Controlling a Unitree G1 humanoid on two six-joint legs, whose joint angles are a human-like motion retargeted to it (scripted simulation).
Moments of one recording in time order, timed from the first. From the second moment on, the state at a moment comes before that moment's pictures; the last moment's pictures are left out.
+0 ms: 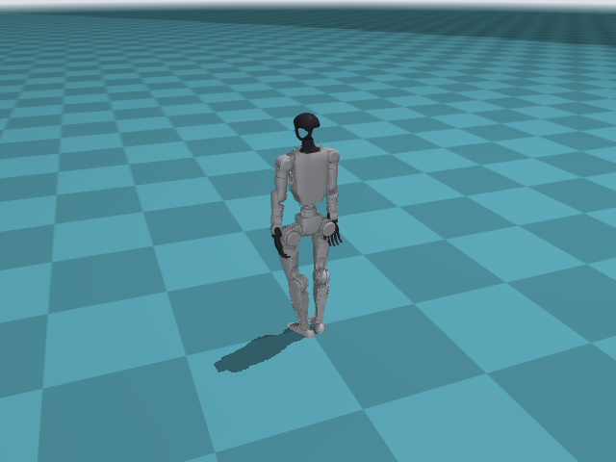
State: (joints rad) left arm -0.02 0.14 0.13 1.59 0.32 0.18 -0.23; right arm -0.03 -0.04 0.13 1.60 -1.26 -0.02 0.07; waist -0.04 -0.01 0.00; left_leg 0.05 -0.05 0.27 0.03 -0.11 0.06; right_leg 0.05 0.05 -0.28 0.01 -0.08 0.00
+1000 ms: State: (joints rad) left arm -1.05 1.05 0.43 0.77 0.06 -0.19 0.53; right arm -0.96 -0.76 -0.34 0.35 -0.21 -0.08 -0.64; waist -0.09 0.05 -0.15; left_leg -0.02 -0.07 0.23 0.04 -0.12 0.06; right_leg 0.01 0.03 -0.32 0.00 -0.09 0.01
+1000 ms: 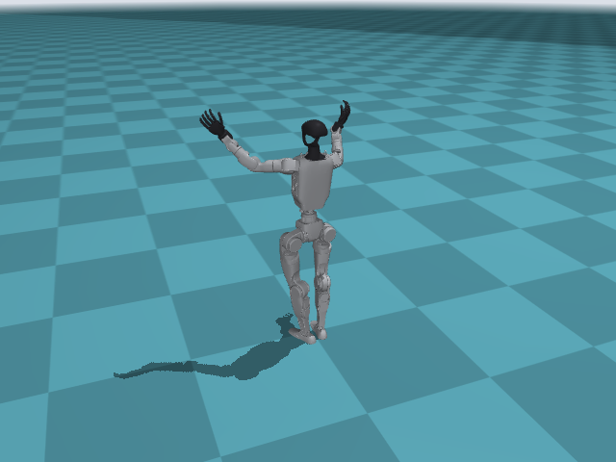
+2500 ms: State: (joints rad) left arm -0.95 0.96 0.48 0.72 -0.10 -0.20 0.41; right arm -0.94 -0.63 -0.30 0.35 -0.47 -0.06 -0.76; waist -0.09 0.06 -0.16; left_leg 0.01 -0.07 0.25 0.03 -0.13 0.07; right_leg 0.02 0.04 -0.30 0.01 -0.09 0.02
